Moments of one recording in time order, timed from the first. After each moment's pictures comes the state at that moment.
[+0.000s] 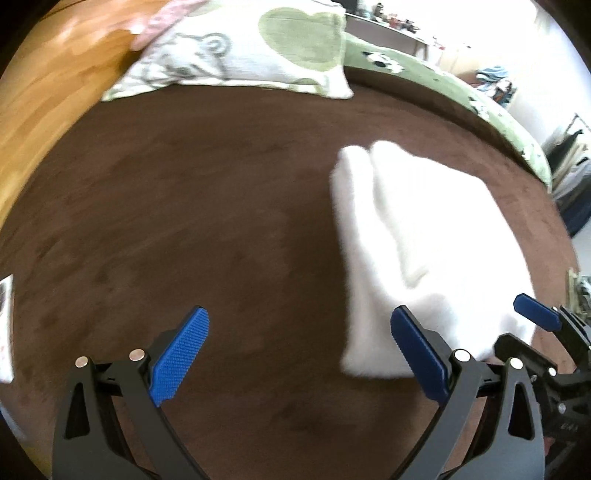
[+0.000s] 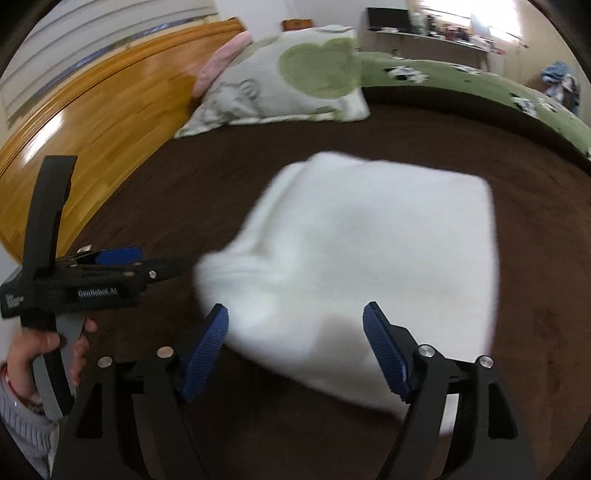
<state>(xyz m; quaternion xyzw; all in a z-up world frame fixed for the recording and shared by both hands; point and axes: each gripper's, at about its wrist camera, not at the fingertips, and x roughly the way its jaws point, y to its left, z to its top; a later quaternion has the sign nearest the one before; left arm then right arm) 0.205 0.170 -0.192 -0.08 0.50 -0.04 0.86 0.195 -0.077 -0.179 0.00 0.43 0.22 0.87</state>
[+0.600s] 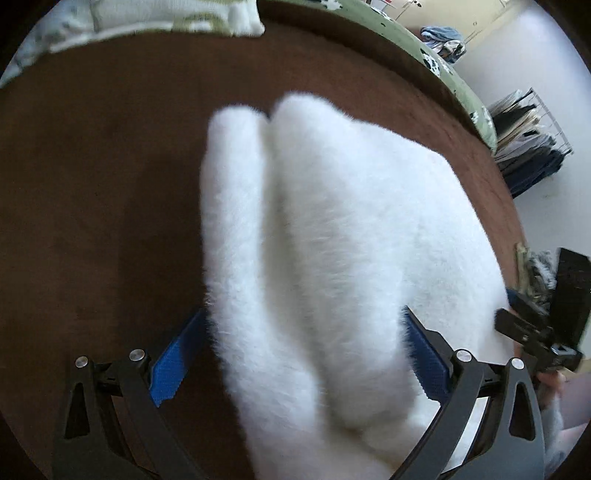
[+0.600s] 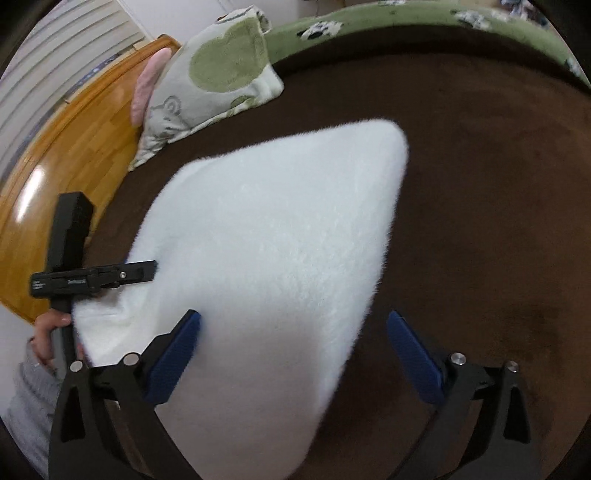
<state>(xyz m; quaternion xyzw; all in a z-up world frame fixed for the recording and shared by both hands) 0.326 0.119 -0.265 -0.13 0.57 -0.22 0.78 0.278 -0.187 -0.270 0.12 0.49 0.24 0.83</state>
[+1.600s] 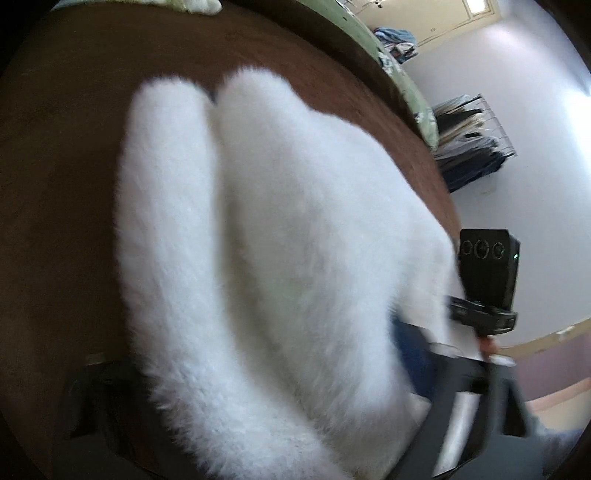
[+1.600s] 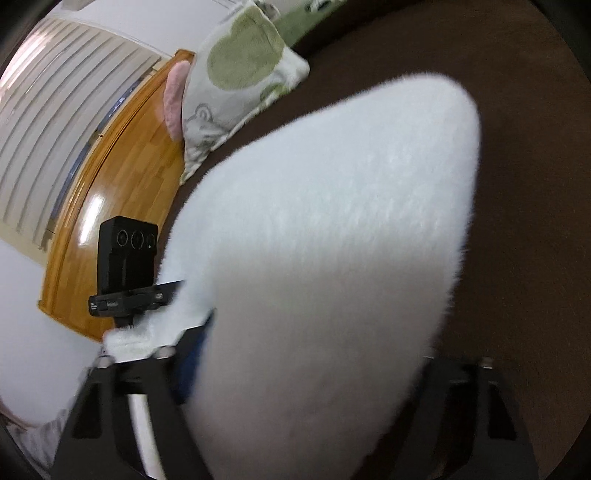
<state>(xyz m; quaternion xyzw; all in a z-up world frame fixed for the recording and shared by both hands) 0.358 0.097 -0.288 -0.22 0.55 -0.35 0.73 0.304 -0.191 -0.297 0.22 0.48 0.32 0.79</state>
